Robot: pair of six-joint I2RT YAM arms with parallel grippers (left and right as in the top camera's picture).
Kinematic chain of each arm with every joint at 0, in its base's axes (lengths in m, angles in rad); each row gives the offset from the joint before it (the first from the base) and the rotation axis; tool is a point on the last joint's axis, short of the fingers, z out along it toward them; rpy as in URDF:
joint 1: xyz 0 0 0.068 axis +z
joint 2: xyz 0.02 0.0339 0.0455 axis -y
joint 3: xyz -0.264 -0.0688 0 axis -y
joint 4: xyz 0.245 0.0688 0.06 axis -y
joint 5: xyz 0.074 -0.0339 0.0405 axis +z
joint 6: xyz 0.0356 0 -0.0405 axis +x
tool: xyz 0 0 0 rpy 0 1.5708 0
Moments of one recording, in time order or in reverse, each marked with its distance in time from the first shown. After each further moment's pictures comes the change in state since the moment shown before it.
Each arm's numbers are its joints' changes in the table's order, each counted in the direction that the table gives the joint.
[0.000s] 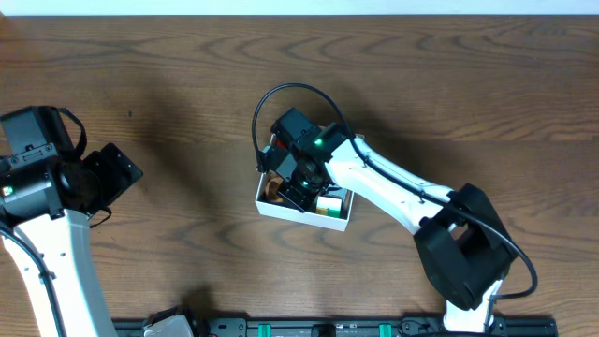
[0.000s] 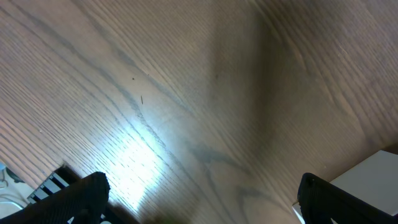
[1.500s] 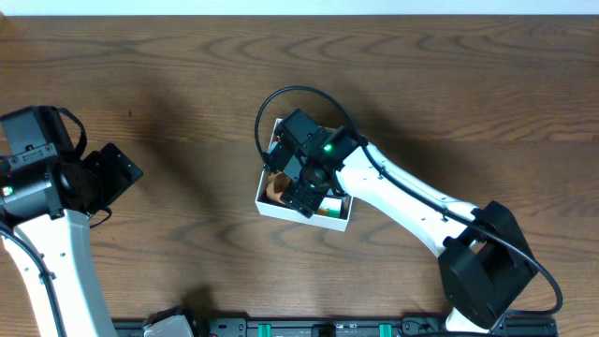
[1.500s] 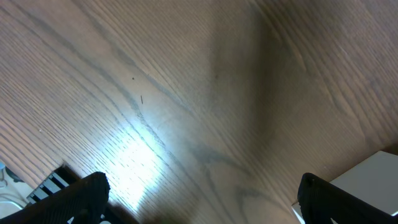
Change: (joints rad) left arm 0.000 0.000 0.000 0.000 0.000 -0.003; right arm 0.024 0.103 -0.031 -0.018 -0.168 -0.040
